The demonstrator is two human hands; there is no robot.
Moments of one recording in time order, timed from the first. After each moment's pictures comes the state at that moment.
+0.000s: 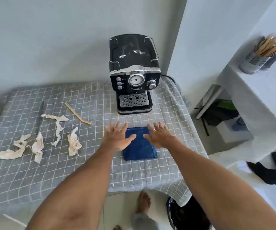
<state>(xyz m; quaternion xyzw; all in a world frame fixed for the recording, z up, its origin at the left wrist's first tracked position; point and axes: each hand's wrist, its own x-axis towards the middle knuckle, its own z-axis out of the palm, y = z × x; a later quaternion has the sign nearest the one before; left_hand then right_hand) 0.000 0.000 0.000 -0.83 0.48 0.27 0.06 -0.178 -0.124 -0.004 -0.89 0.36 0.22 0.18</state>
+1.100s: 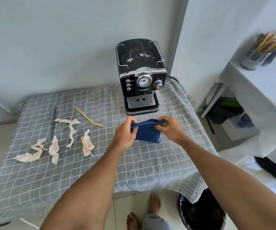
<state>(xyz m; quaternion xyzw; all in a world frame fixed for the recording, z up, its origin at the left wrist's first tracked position) -0.001 0.031 0.040 -0.77 0.49 0.23 -0.34 -0.188 -0.105 0.041 -0.75 0.44 -0.14 0.47</state>
